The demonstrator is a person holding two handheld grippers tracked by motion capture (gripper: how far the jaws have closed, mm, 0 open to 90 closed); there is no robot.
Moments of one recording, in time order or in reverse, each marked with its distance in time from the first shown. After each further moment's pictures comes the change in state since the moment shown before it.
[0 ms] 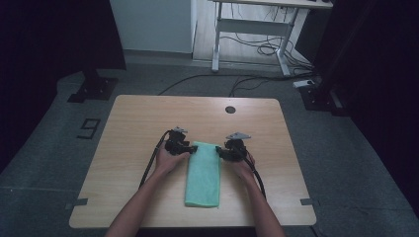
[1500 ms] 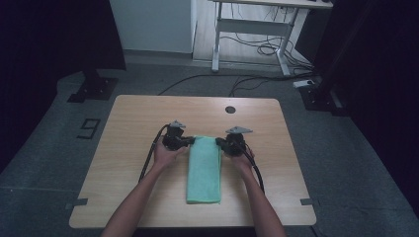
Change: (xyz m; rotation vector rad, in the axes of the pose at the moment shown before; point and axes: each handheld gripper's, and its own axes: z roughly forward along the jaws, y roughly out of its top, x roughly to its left) left arm -0.003 0.021 -0.028 -0.090 -0.049 0.074; right arm -0.003 0.025 -0.006 -0.073 0.102 -0.001
